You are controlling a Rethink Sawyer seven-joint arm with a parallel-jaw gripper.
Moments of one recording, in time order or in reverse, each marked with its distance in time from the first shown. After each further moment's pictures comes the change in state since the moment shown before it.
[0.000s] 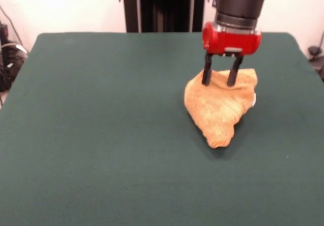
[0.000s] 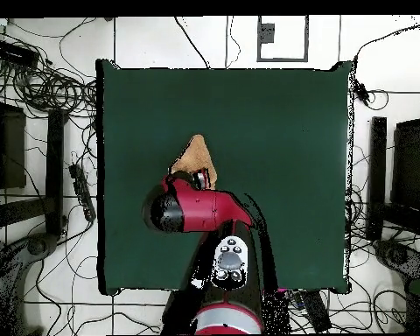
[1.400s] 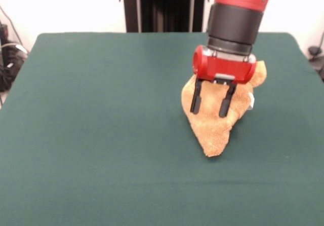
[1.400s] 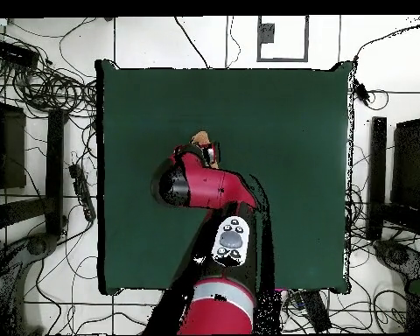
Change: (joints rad) arm 0.025 0.104 -0.079 -0.158 0.144 -0.040 0.000
